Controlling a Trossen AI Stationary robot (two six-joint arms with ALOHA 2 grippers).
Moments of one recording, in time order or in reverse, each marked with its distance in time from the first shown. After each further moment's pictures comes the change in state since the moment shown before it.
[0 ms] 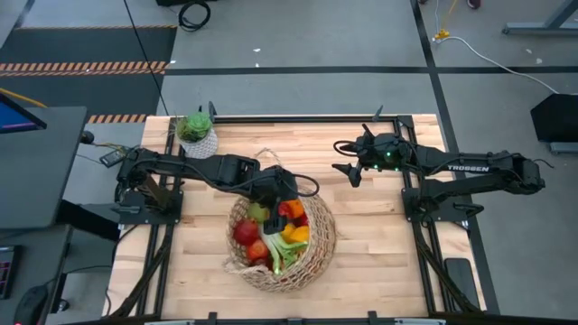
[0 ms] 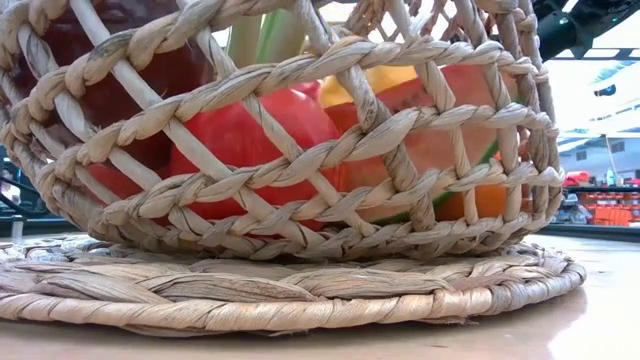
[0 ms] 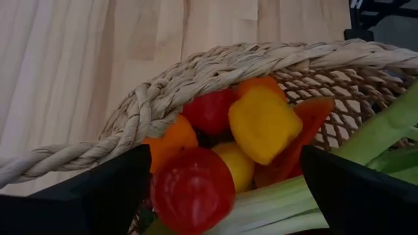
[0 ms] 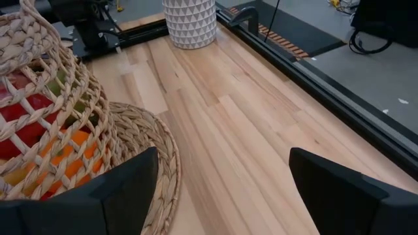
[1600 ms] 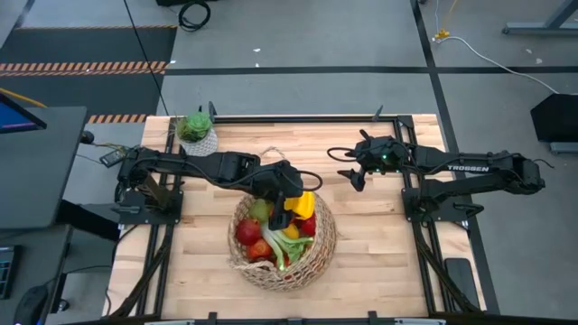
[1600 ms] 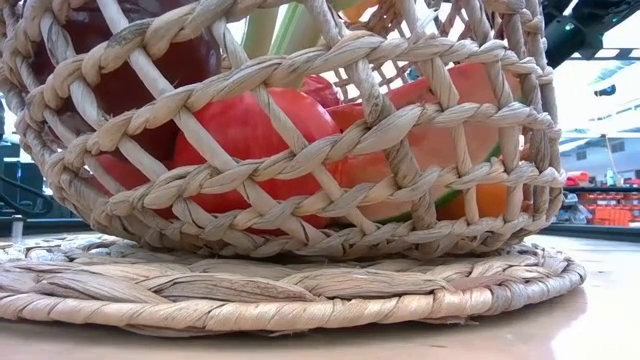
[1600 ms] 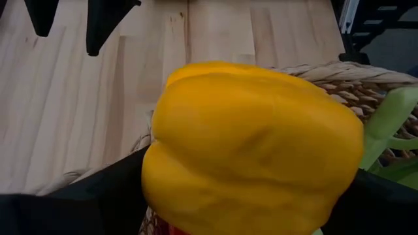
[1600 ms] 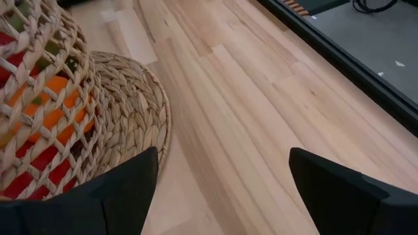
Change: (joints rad) left arm 0.023 0.002 0.000 0.120 -0.010 0.118; right arm 0.000 0.000 -0.001 -0.172 0.000 0.000
